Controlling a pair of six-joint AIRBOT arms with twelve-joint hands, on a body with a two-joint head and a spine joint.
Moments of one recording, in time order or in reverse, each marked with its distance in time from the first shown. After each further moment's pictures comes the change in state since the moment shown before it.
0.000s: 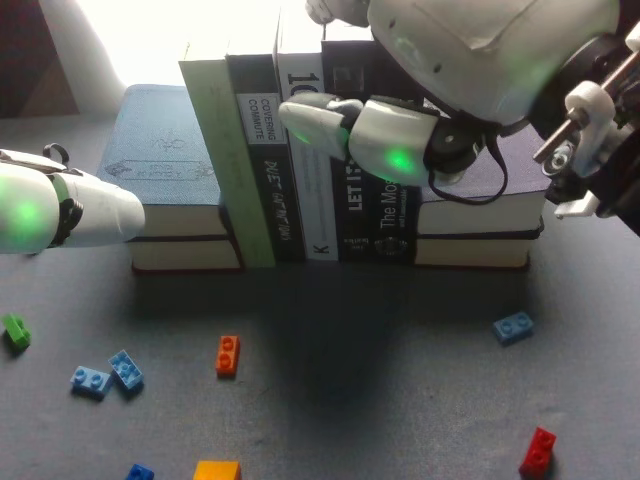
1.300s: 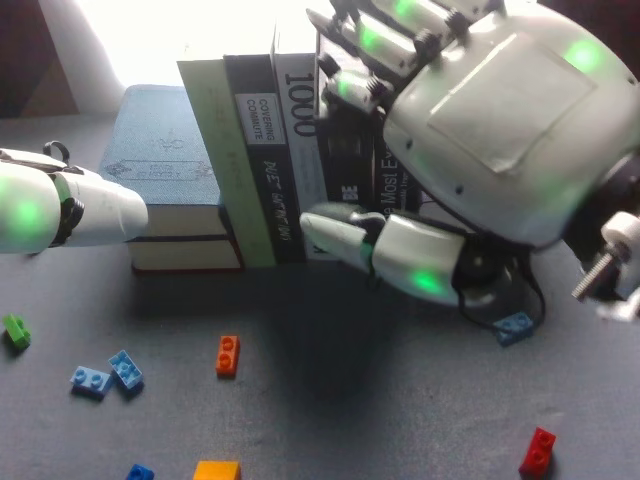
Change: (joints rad) left arm 0.000 0.000 0.000 0.000 0.001 0.000; right arm -0.097 0.097 -0.211 0.110 0.037 -0.119
